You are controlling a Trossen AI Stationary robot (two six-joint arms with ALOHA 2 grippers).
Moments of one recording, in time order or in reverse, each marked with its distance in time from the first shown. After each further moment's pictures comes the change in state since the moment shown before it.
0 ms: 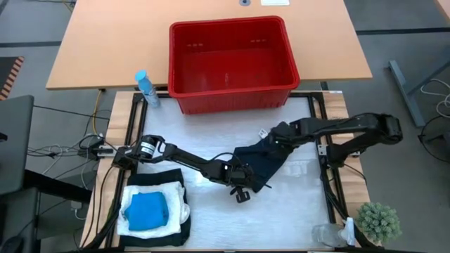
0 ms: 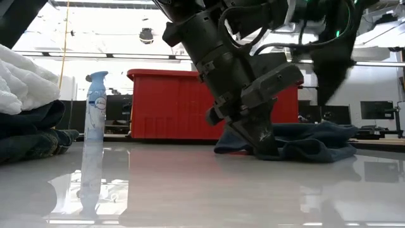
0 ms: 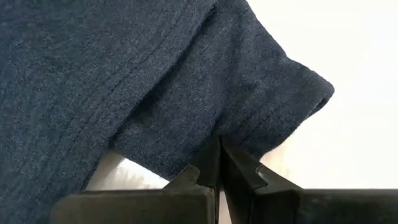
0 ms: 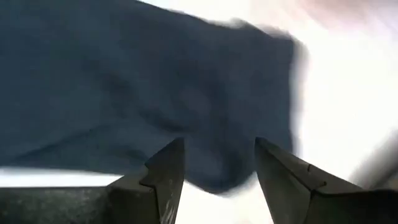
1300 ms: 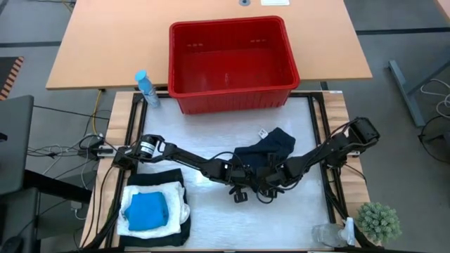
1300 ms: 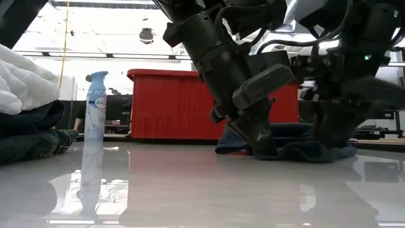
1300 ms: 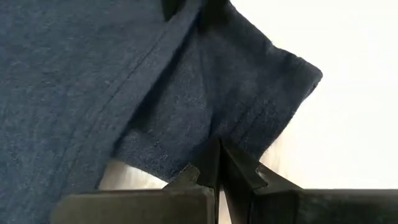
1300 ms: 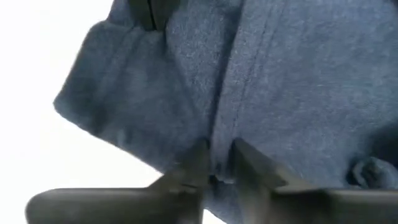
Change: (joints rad) left arm -0.003 -0.014 0.000 -0.006 0.035 0.117; right arm 0.445 0.347 -0.076 0.603 0.043 -0.223
